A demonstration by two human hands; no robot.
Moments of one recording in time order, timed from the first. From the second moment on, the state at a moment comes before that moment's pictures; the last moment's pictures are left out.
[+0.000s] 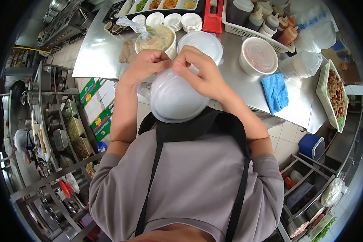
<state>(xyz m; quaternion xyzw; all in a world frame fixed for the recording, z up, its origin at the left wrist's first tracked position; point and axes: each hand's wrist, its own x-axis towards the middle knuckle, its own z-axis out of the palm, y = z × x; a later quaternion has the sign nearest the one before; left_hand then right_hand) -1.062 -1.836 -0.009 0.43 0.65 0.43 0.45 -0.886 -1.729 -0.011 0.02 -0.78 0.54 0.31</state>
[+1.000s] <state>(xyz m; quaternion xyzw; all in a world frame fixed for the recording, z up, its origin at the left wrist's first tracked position) -1.073 -1.868 -0.026 0.31 0.56 0.53 0.56 -0.898 -1.701 -0.023 -0.05 -0.85 0.40 0.32</state>
